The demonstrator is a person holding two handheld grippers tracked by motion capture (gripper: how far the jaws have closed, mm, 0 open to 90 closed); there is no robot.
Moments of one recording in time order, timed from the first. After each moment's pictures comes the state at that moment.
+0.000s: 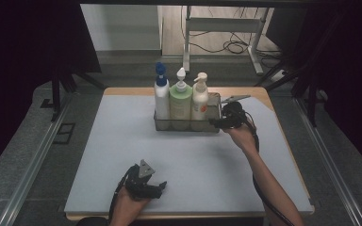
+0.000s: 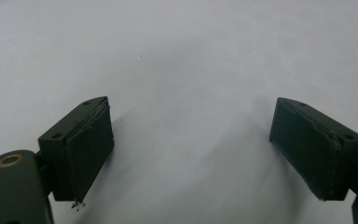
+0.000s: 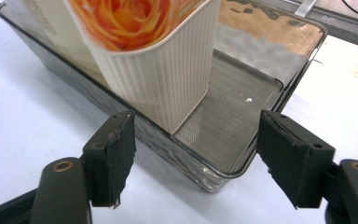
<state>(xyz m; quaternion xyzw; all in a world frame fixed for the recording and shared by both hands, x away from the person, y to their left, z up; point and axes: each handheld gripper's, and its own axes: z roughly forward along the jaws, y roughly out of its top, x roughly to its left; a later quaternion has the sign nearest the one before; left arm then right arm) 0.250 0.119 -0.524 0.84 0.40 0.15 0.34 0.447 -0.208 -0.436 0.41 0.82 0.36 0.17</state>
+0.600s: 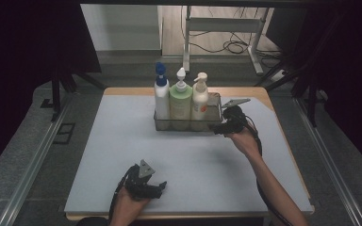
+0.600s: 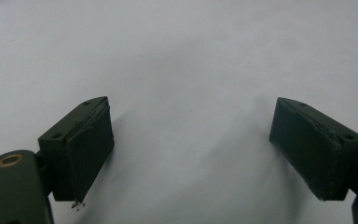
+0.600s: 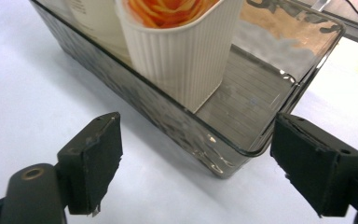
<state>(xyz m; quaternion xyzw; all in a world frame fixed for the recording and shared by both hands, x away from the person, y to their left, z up) 0.250 0.119 -0.524 0.84 0.40 0.15 0.34 0.430 -0.207 -0.436 0.38 0.83 0.36 0.17</state>
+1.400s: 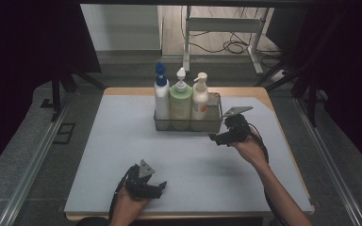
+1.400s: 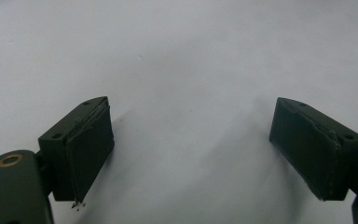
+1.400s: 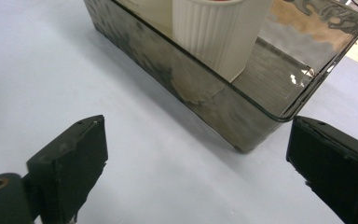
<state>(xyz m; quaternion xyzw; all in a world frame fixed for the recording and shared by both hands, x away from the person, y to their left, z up) 0.249 0.119 -0.524 0.84 0.40 0.15 0.34 0.397 -0.211 -0.432 0.35 0.85 0.36 0.17</state>
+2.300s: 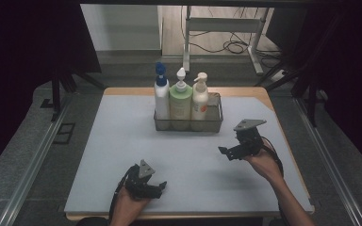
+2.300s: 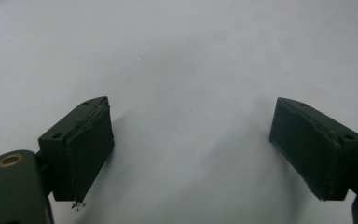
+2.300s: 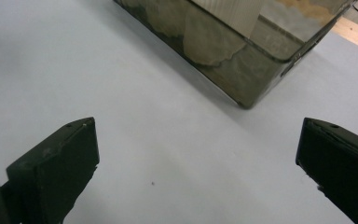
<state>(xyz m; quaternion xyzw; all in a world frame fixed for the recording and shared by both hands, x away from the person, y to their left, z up) 0.249 0.119 -0.524 0.84 0.40 0.15 0.34 0.355 -0.242 -0.436 0.33 0.86 0.36 0.17</state>
